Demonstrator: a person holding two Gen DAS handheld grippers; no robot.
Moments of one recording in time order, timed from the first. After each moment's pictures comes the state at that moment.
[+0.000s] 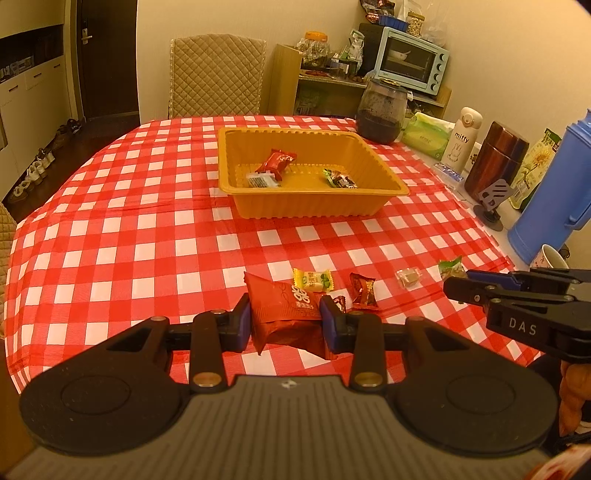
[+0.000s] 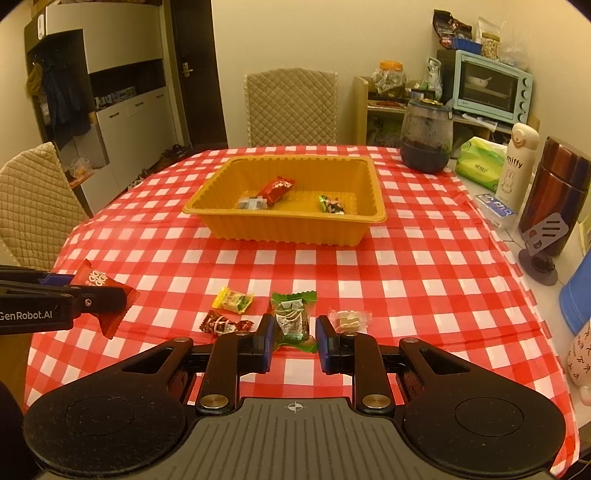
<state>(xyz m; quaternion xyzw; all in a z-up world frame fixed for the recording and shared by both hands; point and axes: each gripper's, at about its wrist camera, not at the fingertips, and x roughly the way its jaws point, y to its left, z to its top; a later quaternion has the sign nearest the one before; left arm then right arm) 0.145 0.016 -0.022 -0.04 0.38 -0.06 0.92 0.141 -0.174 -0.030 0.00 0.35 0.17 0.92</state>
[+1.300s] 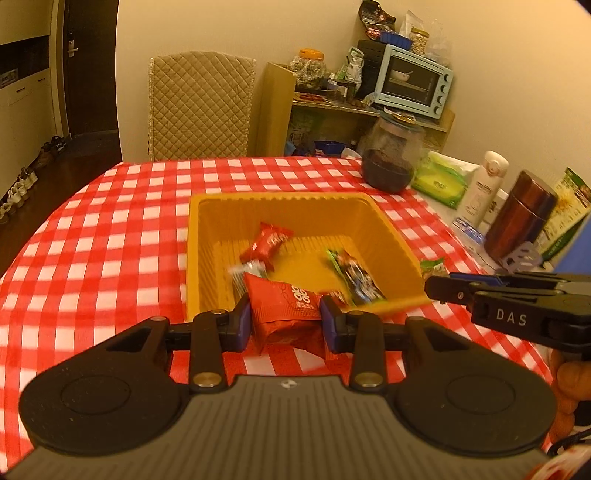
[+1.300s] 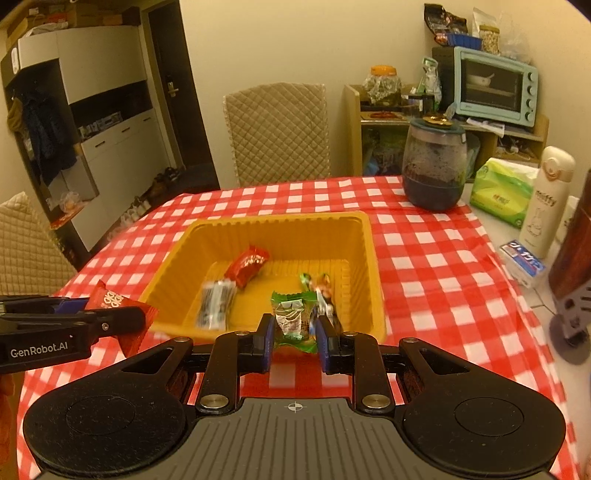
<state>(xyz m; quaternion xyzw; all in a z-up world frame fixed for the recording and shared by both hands) 0.309 0.013 -0.011 -0.05 0.36 -0.08 0.93 0.304 -0.176 -0.012 0.04 0.35 0.17 0.92</state>
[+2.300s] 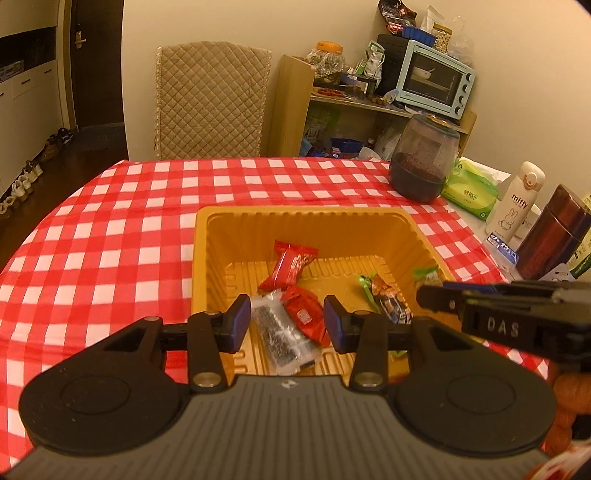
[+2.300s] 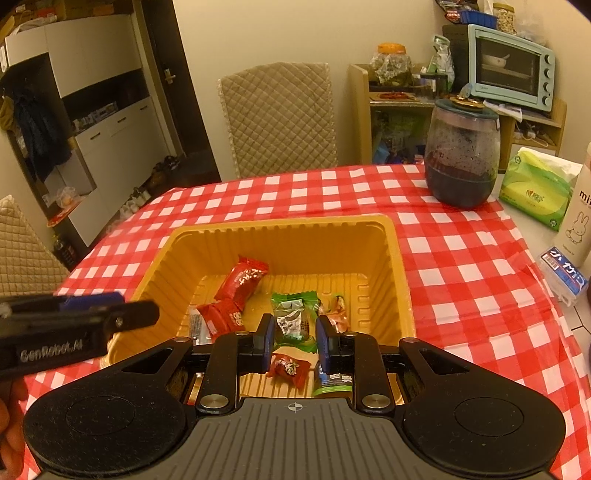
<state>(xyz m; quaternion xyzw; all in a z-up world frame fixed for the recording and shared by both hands) 0.366 0.024 -0.032 -0.05 0.37 -0.06 0.93 0.378 -0.155 -0.034 0.05 0.37 0.17 0.91</state>
